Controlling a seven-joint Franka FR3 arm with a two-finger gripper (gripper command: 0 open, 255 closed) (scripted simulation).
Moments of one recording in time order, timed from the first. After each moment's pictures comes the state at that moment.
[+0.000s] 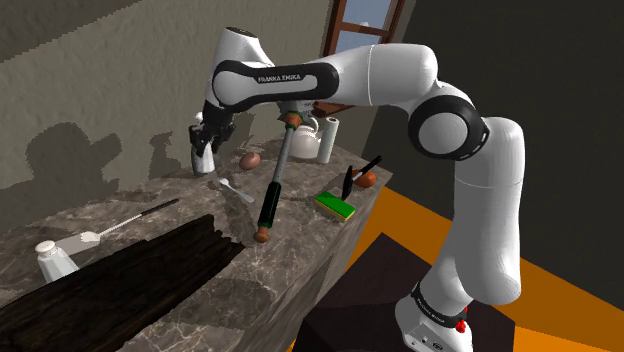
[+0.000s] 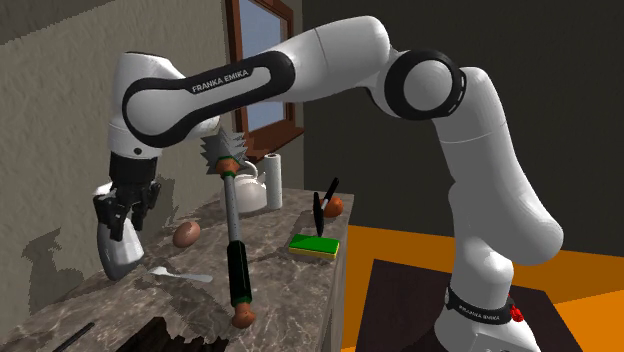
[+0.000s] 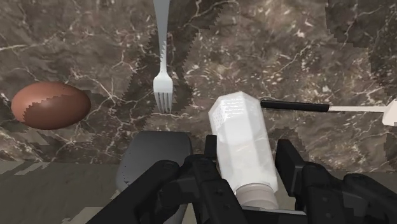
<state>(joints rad) 0.32 0.44 0.00 -1.45 0.09 2.16 0.15</state>
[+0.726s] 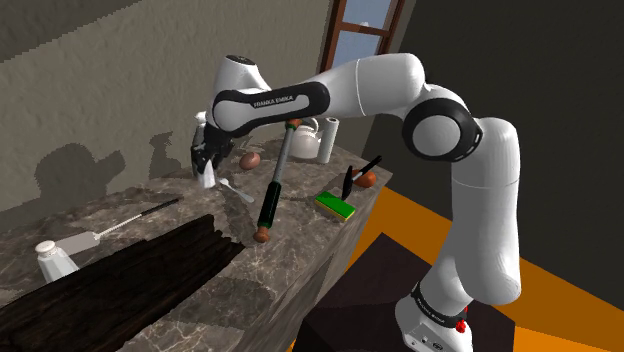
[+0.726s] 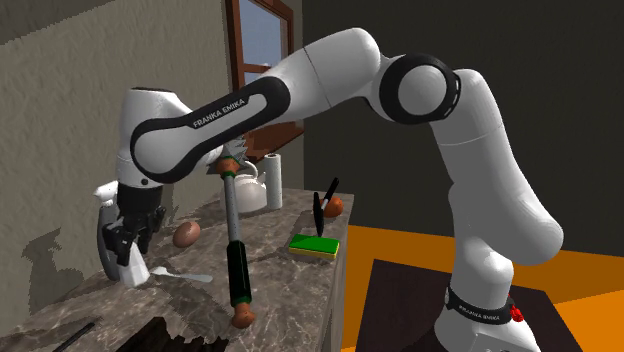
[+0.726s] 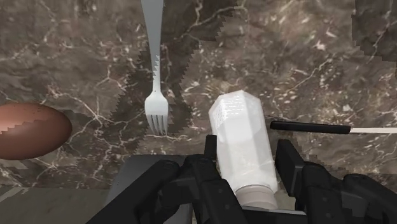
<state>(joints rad) 0.32 0.47 0.00 -1.55 0.09 2.29 0.14</state>
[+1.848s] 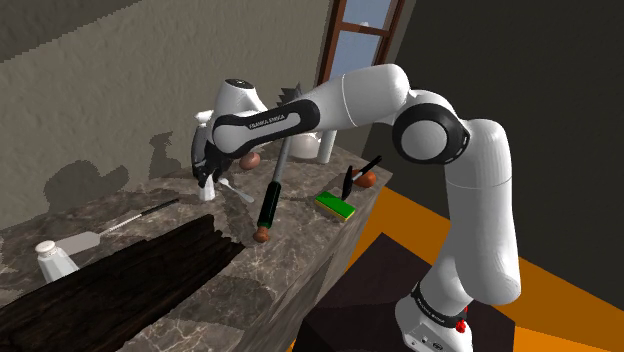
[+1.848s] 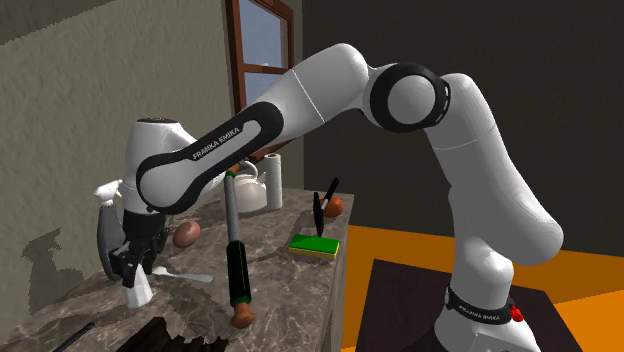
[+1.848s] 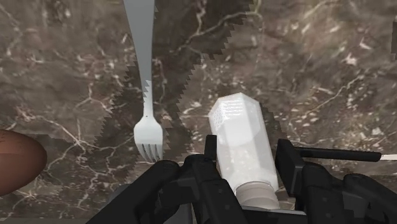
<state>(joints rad) 0.32 0.53 0.01 -1.60 0.10 2.40 0.13</state>
